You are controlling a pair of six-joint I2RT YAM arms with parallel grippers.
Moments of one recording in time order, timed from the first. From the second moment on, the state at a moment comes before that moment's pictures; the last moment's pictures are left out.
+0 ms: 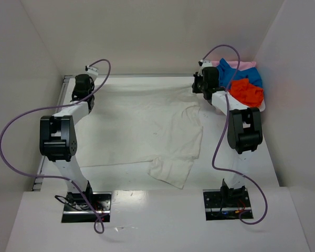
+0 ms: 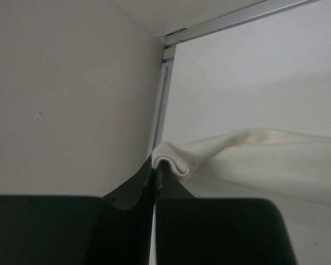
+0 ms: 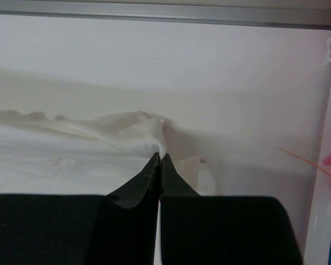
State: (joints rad) left arm 0.06 1.86 1.25 0.28 -0.43 0.54; right arm 0.15 1.97 1.47 0.04 -0.07 0.12
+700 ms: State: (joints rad) left arm 0.03 1.83 1.08 0.32 -0.53 0.62; right arm 0.15 1.89 1.28 0.05 -0.10 0.19
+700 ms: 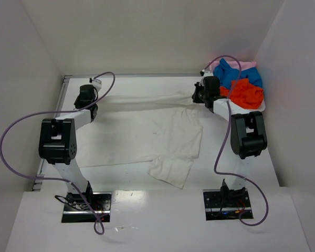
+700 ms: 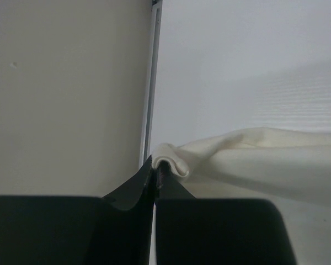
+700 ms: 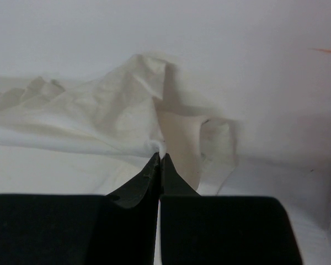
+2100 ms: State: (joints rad) left arm 0.04 1.61 0.97 -0.16 -0.55 0.05; right arm 0.15 1.74 1.05 0.06 -0.12 0.29
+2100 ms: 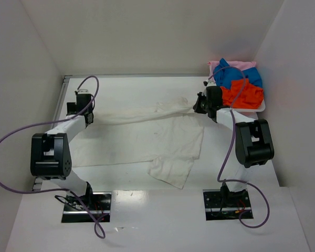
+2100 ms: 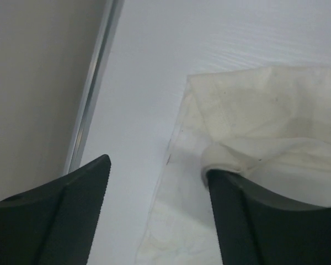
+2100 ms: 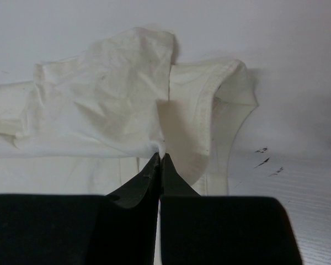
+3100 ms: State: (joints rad) left arm 0.23 1.55 0.97 -0.07 -0.09 -0.33; right arm 0.15 1.71 1.01 0.04 -0.11 0.30
